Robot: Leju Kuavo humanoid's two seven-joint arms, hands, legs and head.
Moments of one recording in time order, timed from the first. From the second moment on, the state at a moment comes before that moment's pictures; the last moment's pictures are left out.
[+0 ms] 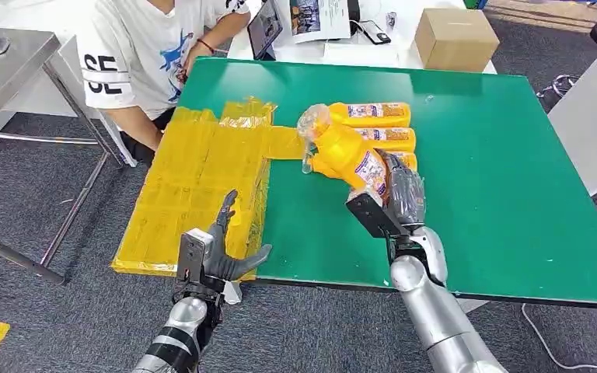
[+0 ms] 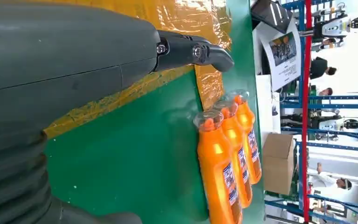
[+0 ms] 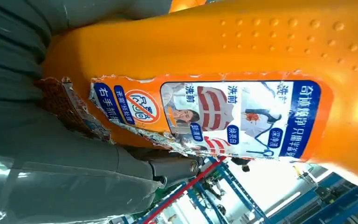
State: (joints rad) left arm -0.26 -0.30 -0.10 -0.86 0.04 0.11 -0.58; right arm -0.40 0.00 0.32 -1.13 0.65 -0.49 -0.32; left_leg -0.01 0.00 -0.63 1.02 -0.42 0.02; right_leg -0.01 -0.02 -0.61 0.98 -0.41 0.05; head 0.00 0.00
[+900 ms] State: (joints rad) left arm -0.21 -0.29 -0.26 -1.06 0.29 -0.20 -0.44; right arm -0.08 0.20 0.37 -1.22 0.42 -0.69 -0.70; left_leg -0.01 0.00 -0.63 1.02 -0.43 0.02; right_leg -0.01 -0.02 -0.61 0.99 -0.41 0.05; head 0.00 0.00
